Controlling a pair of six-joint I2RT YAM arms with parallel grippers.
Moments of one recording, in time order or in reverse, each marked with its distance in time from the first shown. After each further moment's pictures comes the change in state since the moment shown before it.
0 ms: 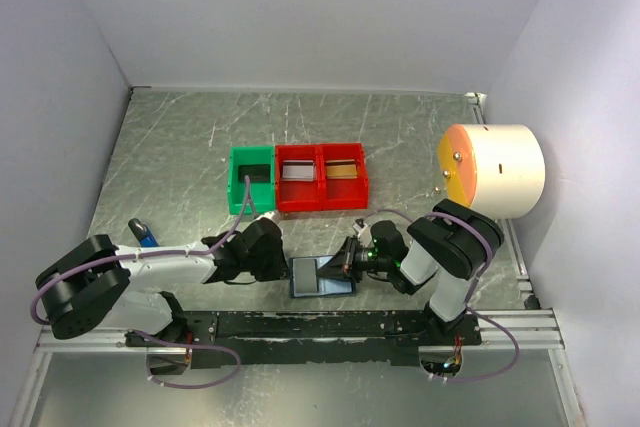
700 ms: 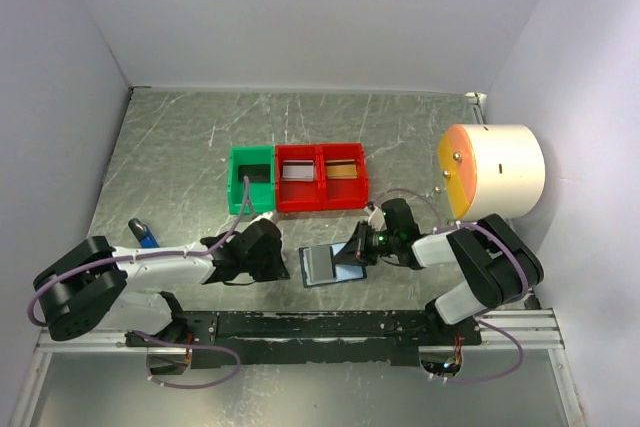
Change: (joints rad) left arm 0.005 -0.010 -0.001 -0.036 -0.034 0.017; right arm -0.200 -0.250 0.134 -0.619 -0.070 -0.382
